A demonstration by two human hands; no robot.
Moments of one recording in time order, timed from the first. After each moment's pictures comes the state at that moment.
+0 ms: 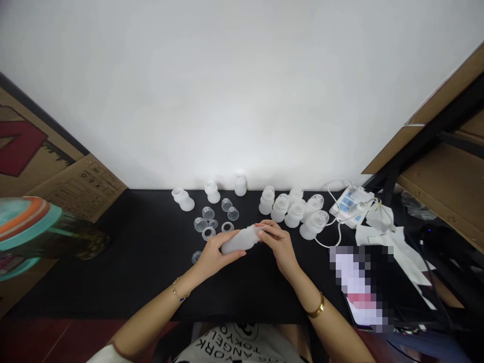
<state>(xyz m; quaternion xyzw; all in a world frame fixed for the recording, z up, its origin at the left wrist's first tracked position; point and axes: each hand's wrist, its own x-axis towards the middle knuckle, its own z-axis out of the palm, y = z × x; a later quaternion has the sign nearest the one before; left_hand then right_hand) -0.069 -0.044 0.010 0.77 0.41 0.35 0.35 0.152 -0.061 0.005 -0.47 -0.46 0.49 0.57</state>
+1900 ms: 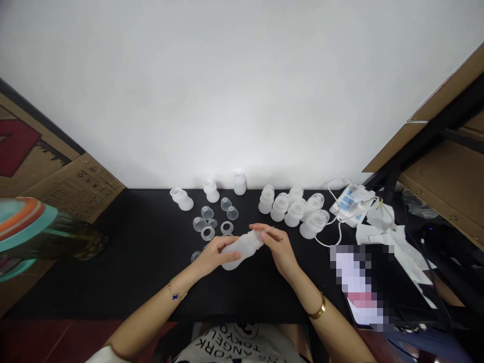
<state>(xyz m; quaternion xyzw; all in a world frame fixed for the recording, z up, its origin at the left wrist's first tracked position) -0.072 -0.039 0.024 0.64 0.34 0.26 0.64 0.151 -0.067 0.009 -0.43 -0.45 0.55 0.56</state>
